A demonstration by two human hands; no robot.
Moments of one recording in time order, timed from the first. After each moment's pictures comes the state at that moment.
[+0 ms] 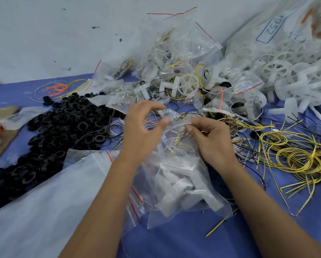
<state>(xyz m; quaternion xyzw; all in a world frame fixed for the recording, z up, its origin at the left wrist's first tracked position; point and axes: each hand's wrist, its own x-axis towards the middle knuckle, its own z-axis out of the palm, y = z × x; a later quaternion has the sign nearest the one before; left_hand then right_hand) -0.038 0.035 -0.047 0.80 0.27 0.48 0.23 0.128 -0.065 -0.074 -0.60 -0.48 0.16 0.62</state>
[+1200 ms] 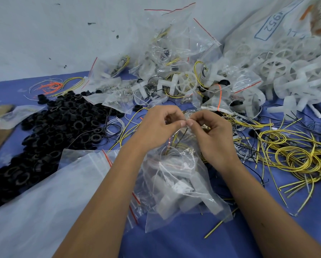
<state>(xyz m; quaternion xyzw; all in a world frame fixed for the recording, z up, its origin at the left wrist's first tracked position) -0.006 0.047 -0.040 0.85 0.20 0.30 0.38 0.127 -0.071 -0.065 -0.60 -0.51 0.07 0.61</state>
